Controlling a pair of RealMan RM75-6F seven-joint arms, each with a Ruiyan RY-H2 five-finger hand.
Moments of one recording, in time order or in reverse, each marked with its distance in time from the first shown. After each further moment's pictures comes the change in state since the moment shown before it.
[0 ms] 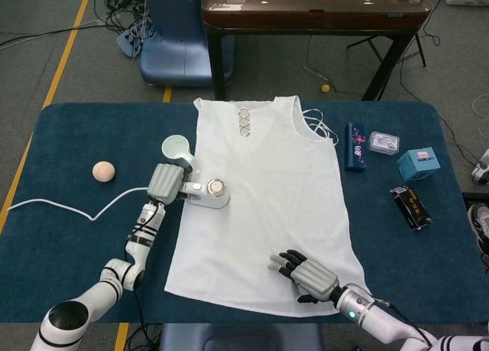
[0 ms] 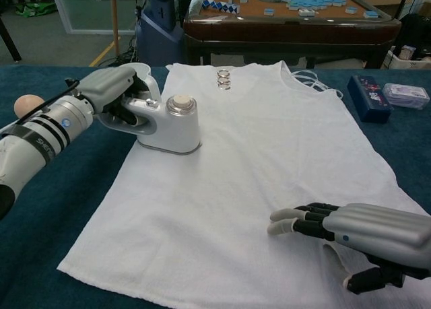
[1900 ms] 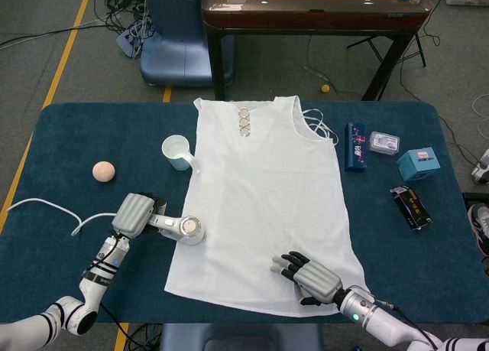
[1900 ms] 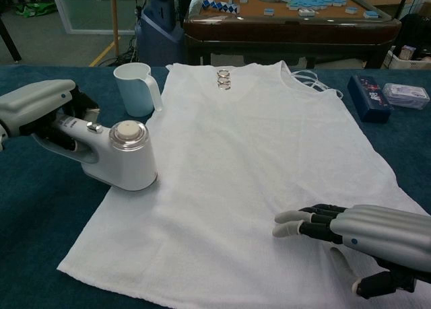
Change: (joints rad) left arm 0.272 0.413 0.144 -0.710 0.093 0.169 0.138; right arm -0.006 0.019 -0.016 -0.008 -0.022 0.017 0.004
